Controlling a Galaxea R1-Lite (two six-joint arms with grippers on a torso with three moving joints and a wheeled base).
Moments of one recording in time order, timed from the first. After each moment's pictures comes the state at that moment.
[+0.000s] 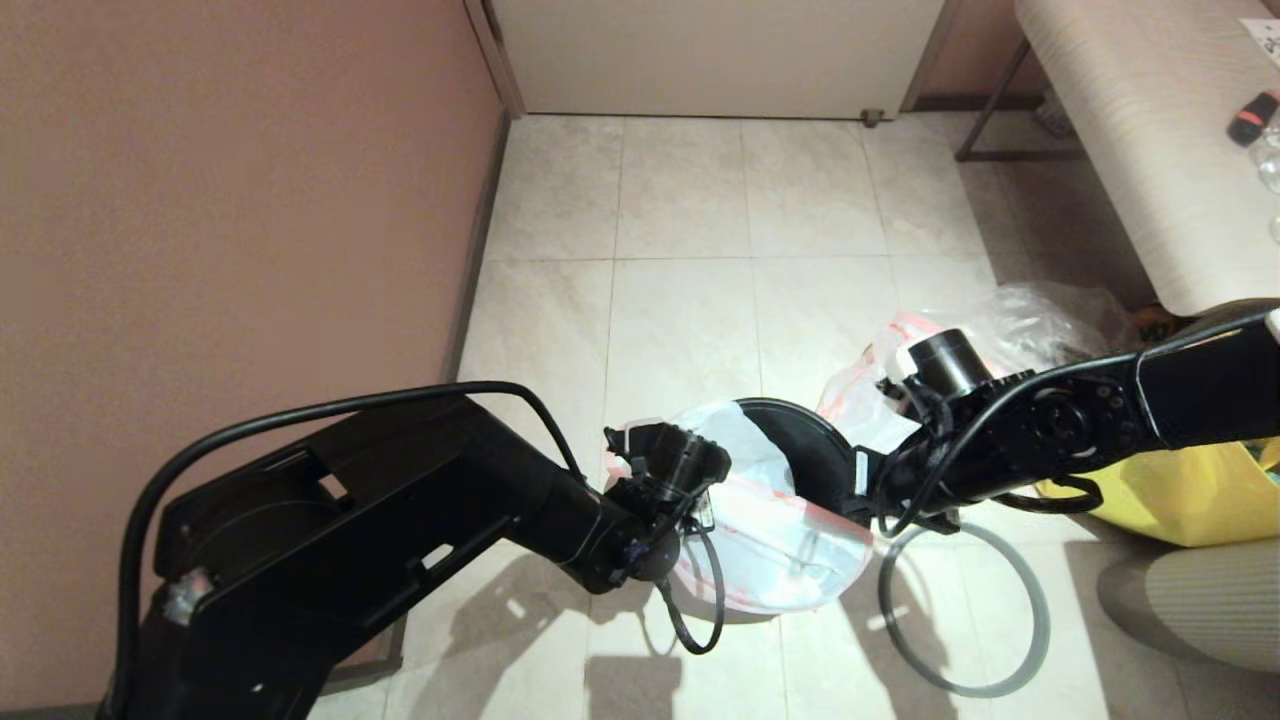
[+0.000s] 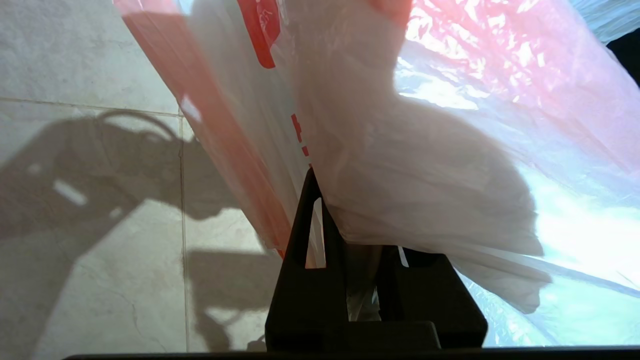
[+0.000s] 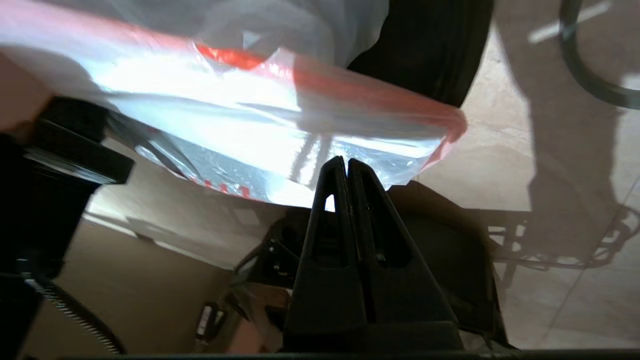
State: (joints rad) left arm -0.72 2.36 -1.33 -0.34 0.50 -0.56; right arm 0.39 2.01 -1.30 0.22 0.11 0.59
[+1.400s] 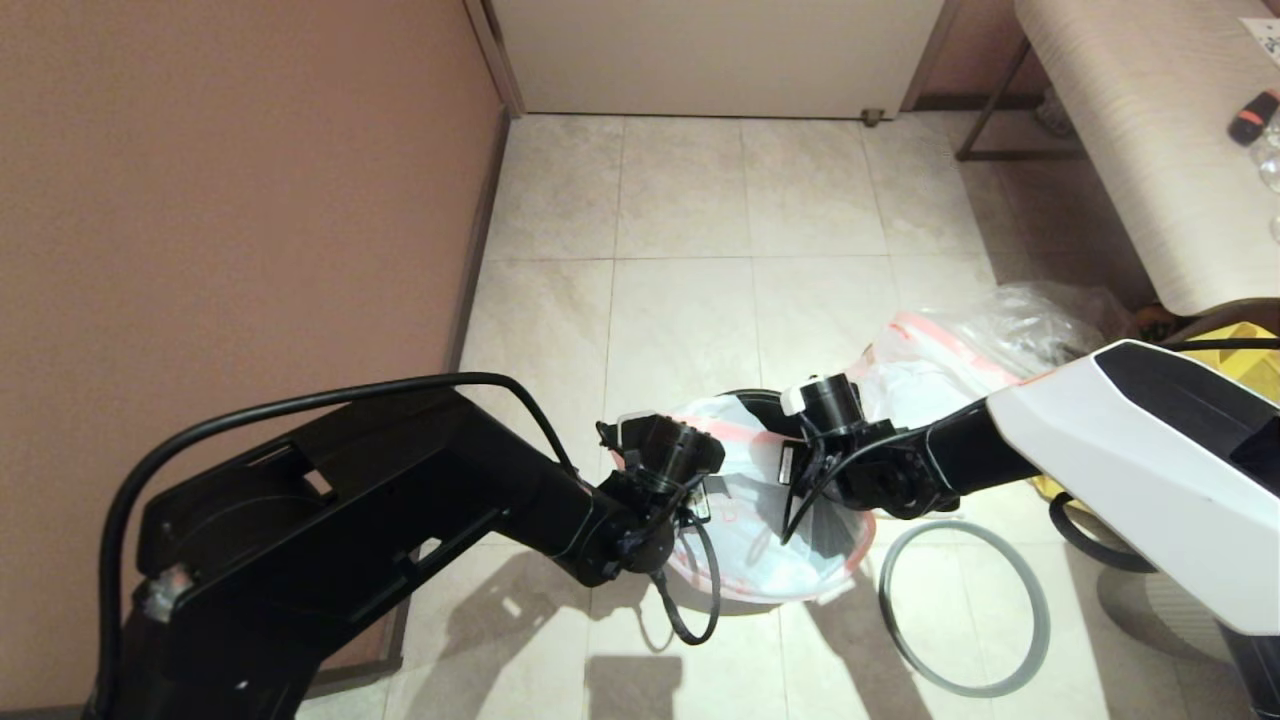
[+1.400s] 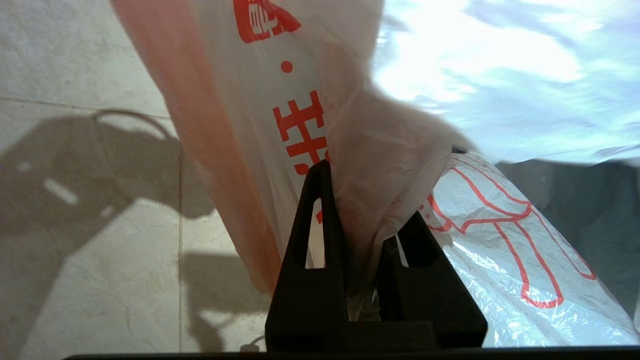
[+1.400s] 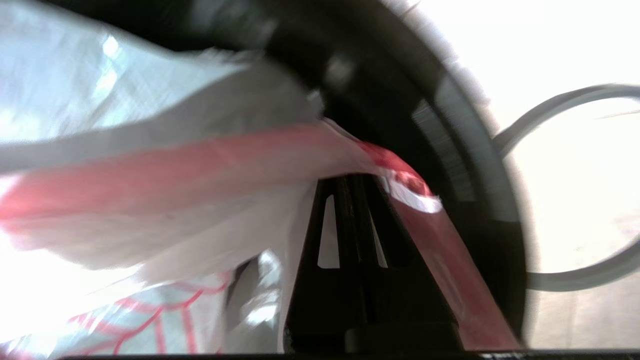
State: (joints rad) left arm -0.71 2.34 -1.33 -0.34 0.50 -0.58; right arm 0.48 2.34 -1.48 -0.18 -0.45 0.49
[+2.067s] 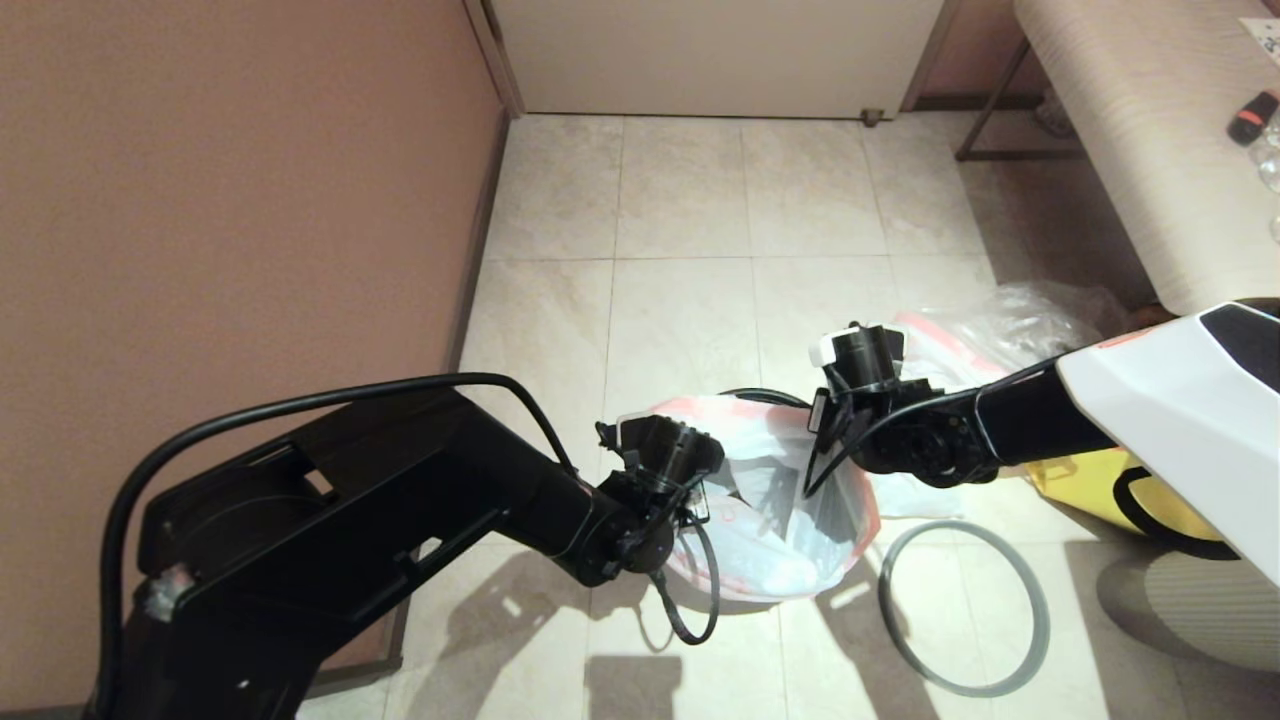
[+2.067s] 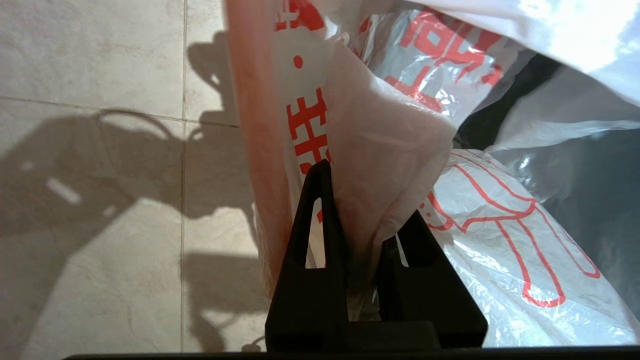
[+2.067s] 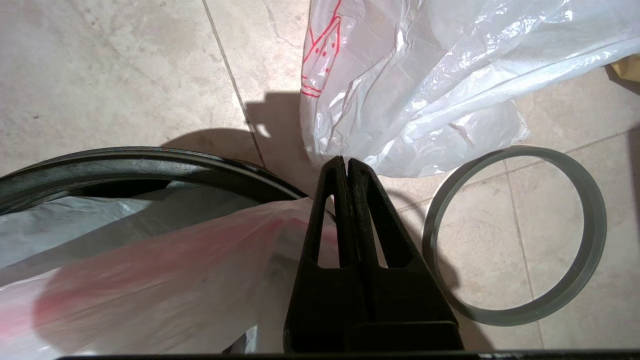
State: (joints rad) left arm -0.71 2.35 -1.33 -0.34 0.50 -0.58; right arm 0.46 2.25 -1.49 -0.21 -0.63 0.49
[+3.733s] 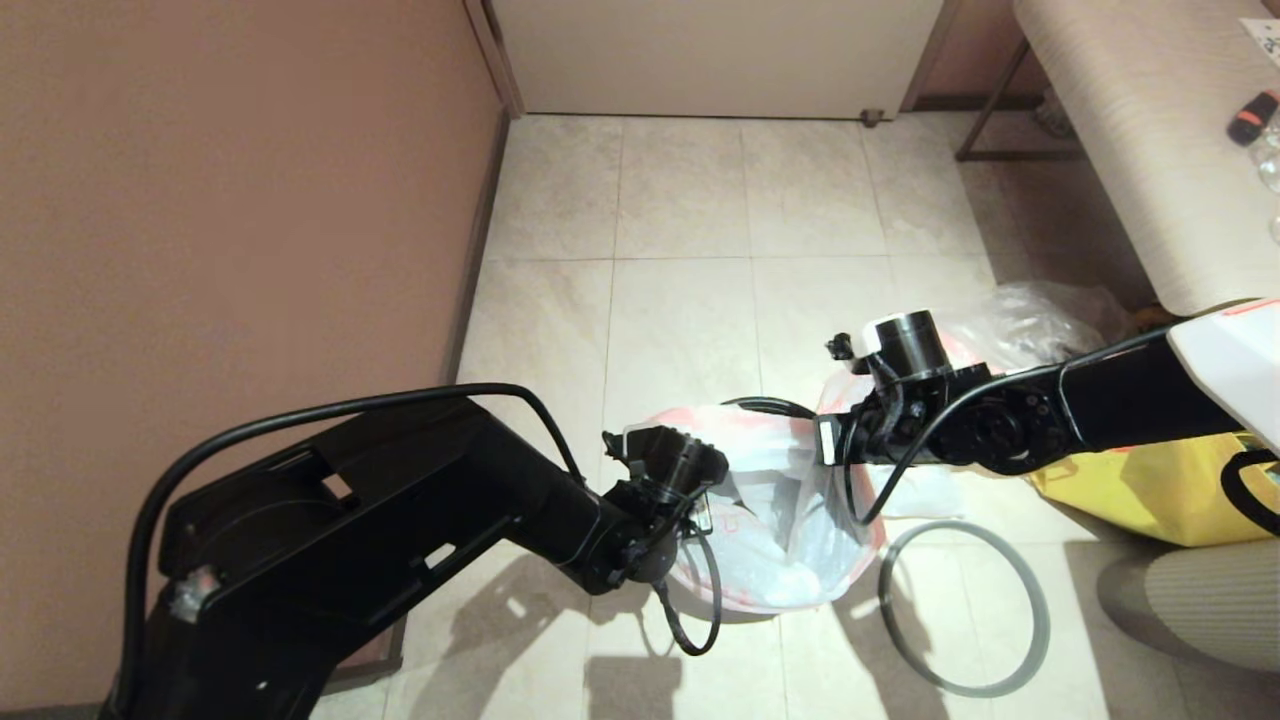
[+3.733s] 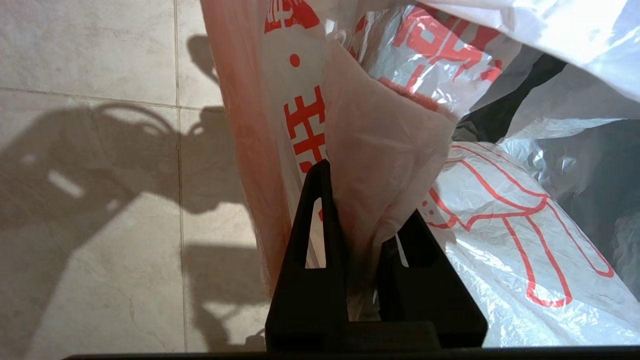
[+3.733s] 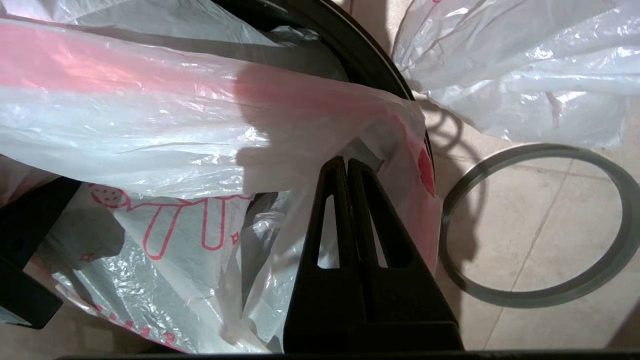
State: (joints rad) left arm -0.71 2.37 -1.33 -0.33 0.49 -0.57; right arm 0.42 2.11 -1.38 -0.07 -0.16 0.20
